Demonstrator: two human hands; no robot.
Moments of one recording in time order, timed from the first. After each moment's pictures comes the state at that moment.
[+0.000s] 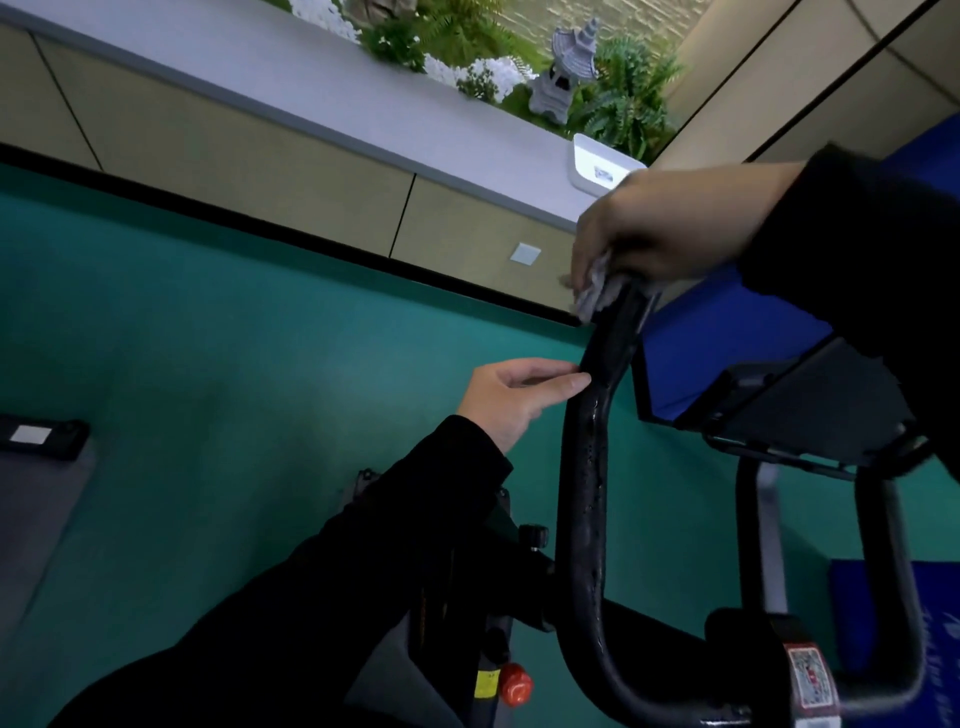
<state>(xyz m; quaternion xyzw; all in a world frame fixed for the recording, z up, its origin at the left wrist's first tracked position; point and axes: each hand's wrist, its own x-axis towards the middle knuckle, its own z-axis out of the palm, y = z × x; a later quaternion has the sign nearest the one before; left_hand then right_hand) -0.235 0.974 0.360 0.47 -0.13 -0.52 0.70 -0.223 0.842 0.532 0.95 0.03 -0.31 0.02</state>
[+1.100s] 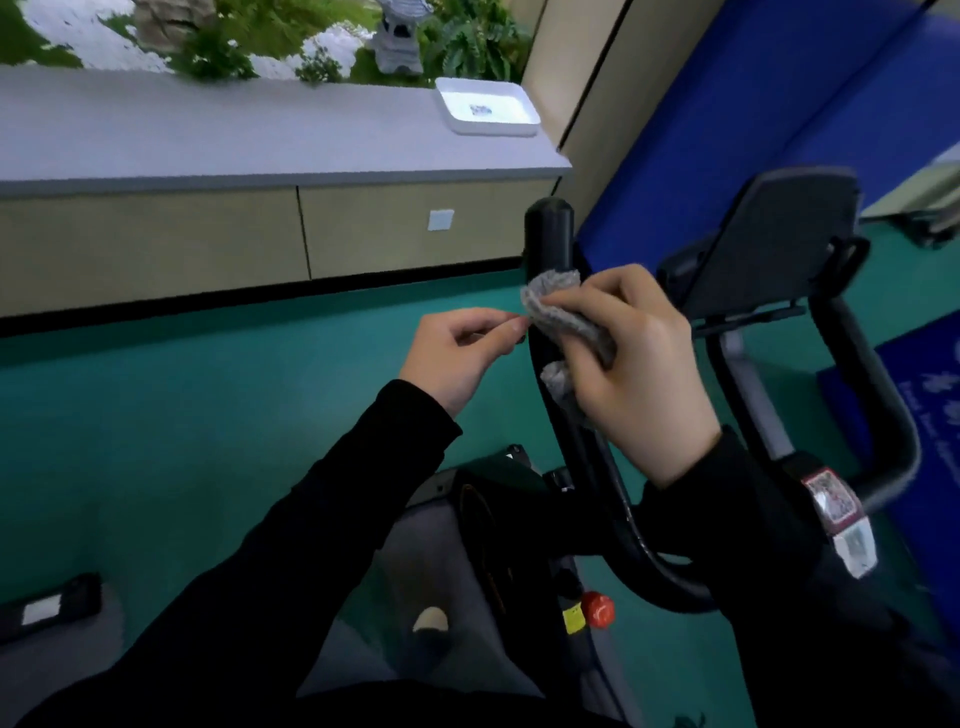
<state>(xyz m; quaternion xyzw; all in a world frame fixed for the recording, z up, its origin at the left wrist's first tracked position) -0.198 0.970 0.367 0.55 -0.35 -0.47 0.60 -0.335 0.946 0.436 0.88 -0.39 0.25 -0.10</state>
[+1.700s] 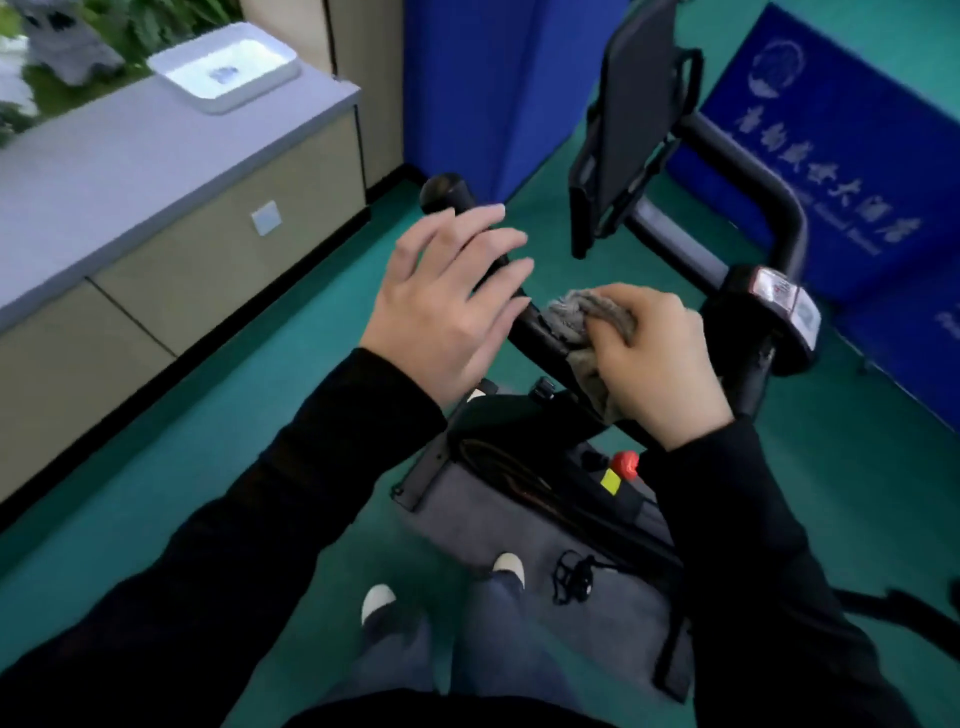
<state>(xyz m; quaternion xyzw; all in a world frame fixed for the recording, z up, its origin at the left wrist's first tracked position) -0.156 0.928 0.388 0.33 -0.86 0.14 0.37 -0.321 0.990 0.421 0.59 -0.75 0.27 -0.12</state>
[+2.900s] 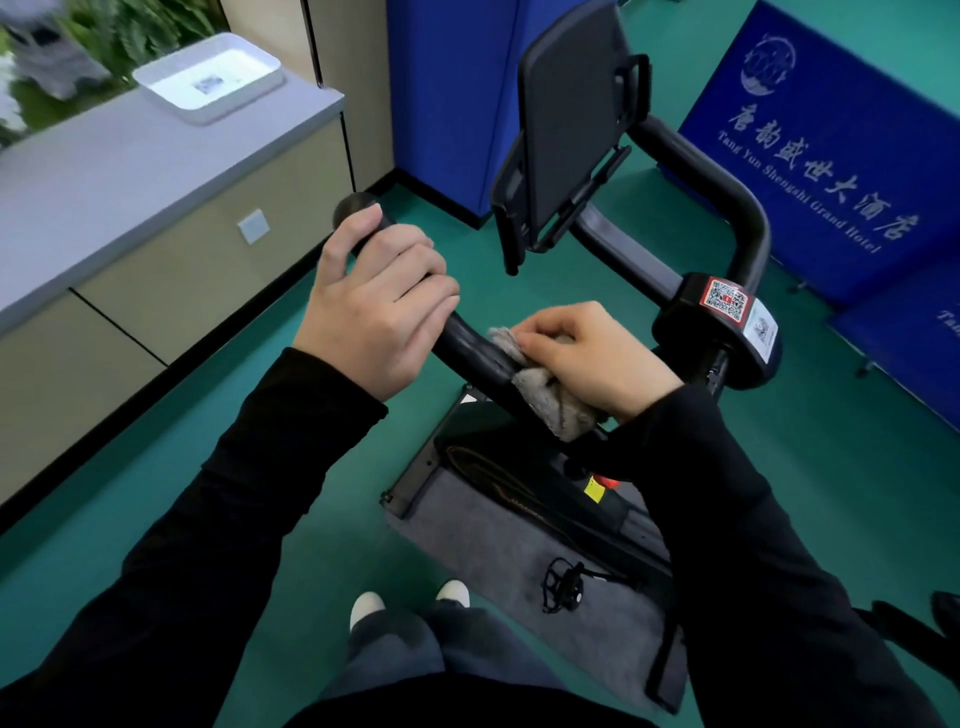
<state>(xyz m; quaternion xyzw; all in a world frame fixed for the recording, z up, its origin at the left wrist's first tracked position) -0.171 0.909 0.382 0.34 -0.85 0.18 0.35 -0.360 0.966 0.413 0.57 -0.70 0.20 -0.37</state>
